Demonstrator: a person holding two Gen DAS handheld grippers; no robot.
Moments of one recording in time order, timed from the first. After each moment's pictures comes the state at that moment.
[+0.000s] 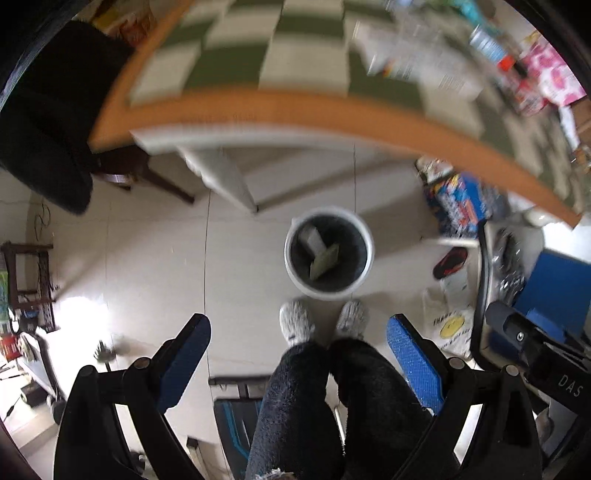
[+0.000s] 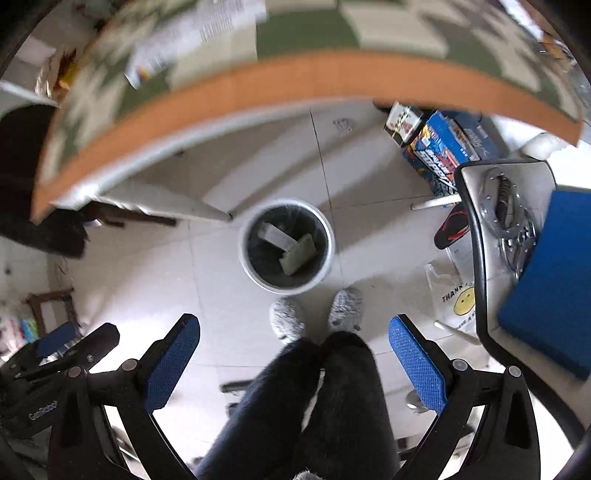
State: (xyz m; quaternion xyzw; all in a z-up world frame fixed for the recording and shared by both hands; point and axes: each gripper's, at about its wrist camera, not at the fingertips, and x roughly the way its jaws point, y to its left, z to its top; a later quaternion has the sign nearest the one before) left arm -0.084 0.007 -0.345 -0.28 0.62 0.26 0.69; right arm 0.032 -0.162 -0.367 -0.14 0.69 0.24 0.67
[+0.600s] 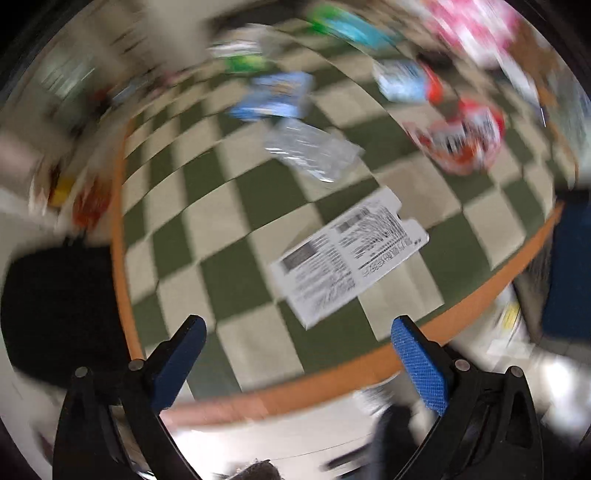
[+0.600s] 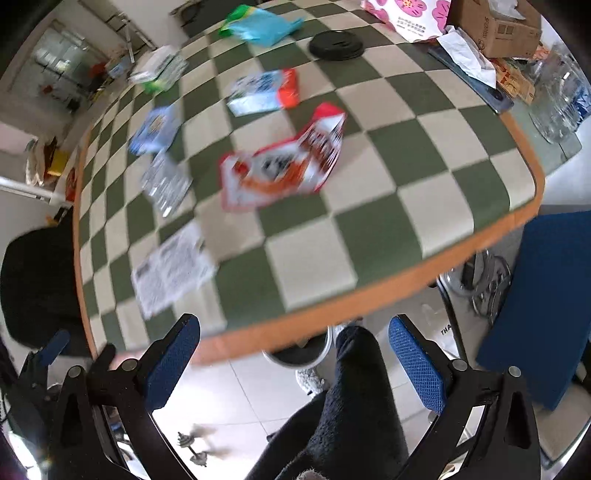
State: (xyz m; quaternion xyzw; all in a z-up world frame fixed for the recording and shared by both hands) left arm 0.120 0.057 -0.301 0.03 0.63 0.15 0.76; right arm 0.248 -0.152 -0.263 -0.03 0.67 0.19 0.71
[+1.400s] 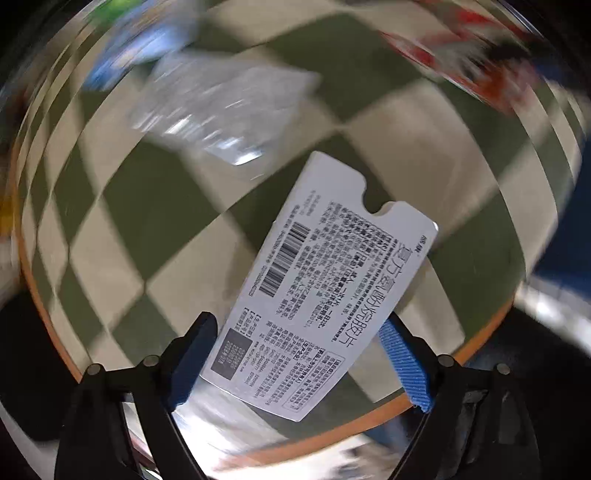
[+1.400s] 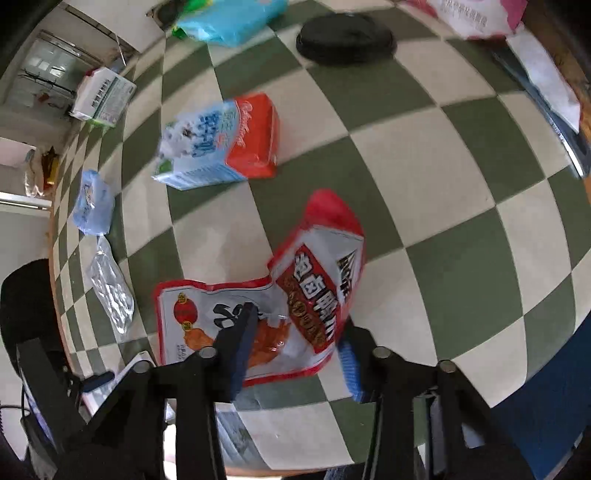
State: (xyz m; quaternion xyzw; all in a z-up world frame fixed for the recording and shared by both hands) left arm 0.211 0.089 -0.396 -0.05 0.75 0.07 0.66; right arm 0.379 -0.097 -0.359 -0.01 0.68 0.20 0.71
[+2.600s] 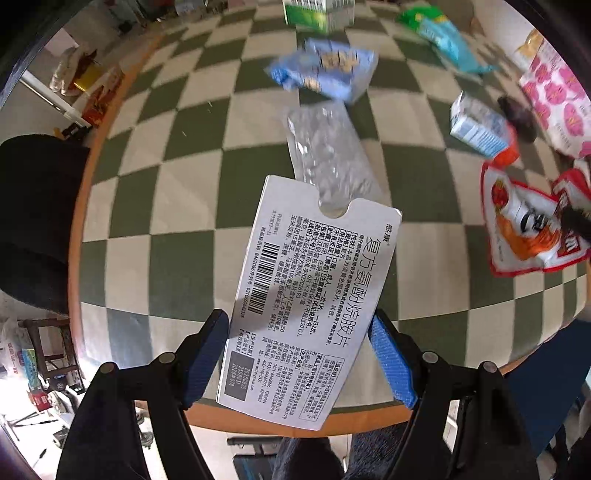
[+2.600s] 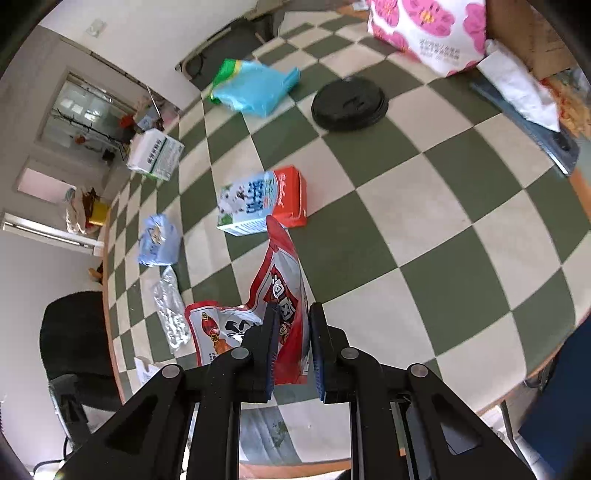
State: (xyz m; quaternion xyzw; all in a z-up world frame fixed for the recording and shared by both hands) left arm 0.149 0.059 -0.324 -0.20 0.61 0.27 0.72; right arm 0.368 -0.136 -0.303 0.09 0.62 0.25 0.74
